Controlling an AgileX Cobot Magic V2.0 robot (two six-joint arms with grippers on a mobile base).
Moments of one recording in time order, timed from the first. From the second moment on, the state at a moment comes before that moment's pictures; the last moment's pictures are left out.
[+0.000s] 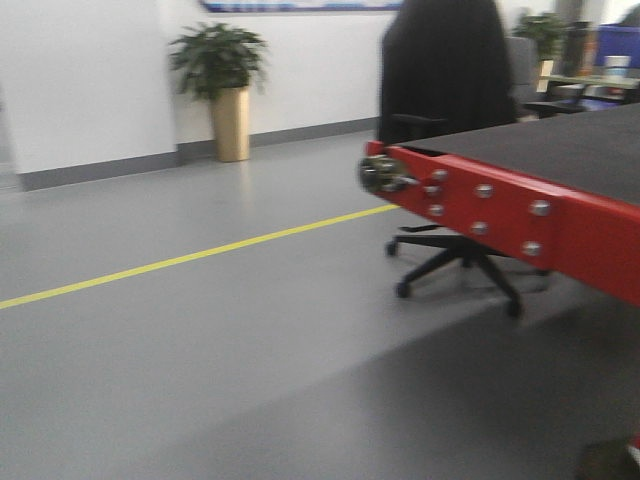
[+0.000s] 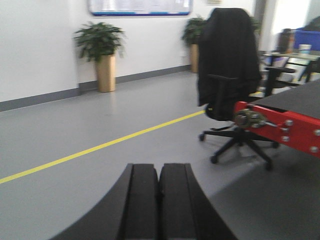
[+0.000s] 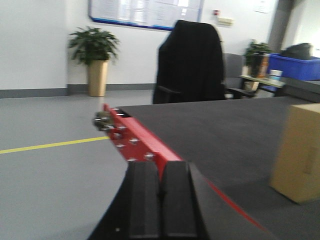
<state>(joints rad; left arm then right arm) -0.17 0.01 -0.26 0.28 0.36 -0.23 -0.06 0.00 0.00 0.07 0.04 -0.12</state>
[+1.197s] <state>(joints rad) -0.17 0.01 -0.26 0.28 0.36 -0.23 -0.06 0.00 0.00 0.07 0.04 -0.12</state>
